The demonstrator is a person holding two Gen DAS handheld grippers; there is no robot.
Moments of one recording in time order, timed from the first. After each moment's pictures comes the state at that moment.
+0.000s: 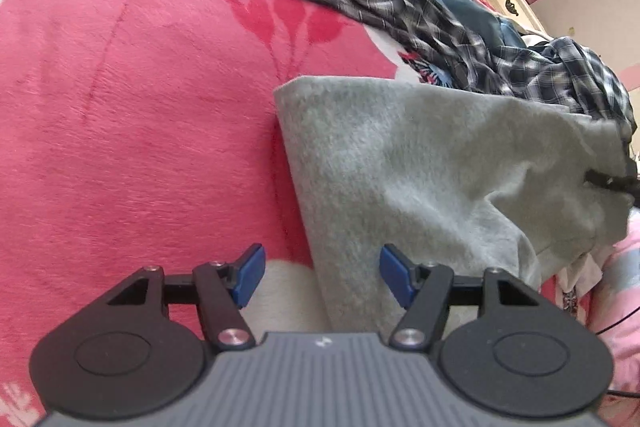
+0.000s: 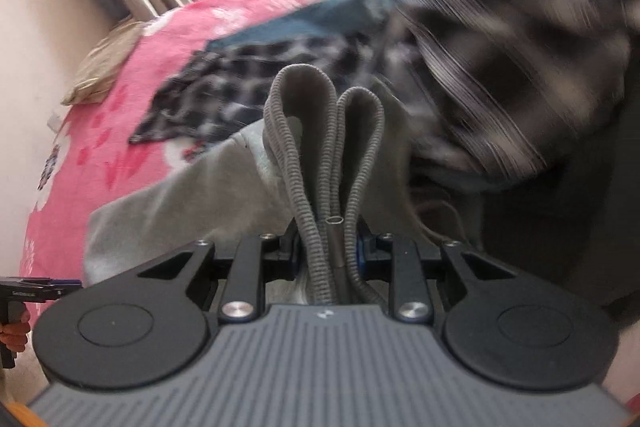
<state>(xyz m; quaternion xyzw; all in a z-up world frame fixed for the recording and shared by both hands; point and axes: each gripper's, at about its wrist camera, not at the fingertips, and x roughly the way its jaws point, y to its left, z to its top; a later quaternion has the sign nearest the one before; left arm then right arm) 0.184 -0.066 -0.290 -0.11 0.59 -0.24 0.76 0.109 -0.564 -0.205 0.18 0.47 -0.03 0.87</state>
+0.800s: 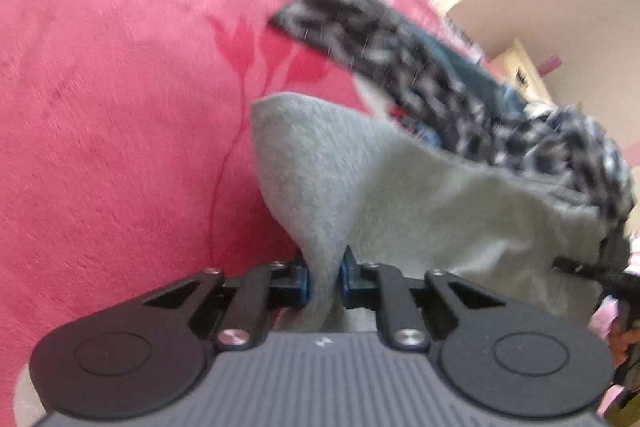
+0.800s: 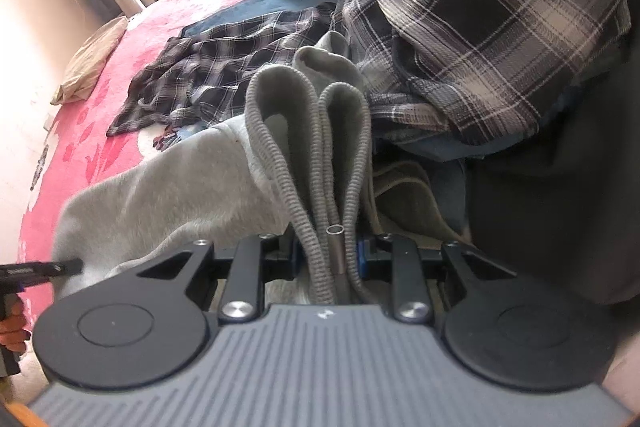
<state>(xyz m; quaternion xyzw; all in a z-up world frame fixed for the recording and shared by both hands) 0.177 -0.096 -0.282 -0.20 0.52 -0.18 0.81 0.101 -0.587 -0.236 0.19 0.48 -0.03 0.86</state>
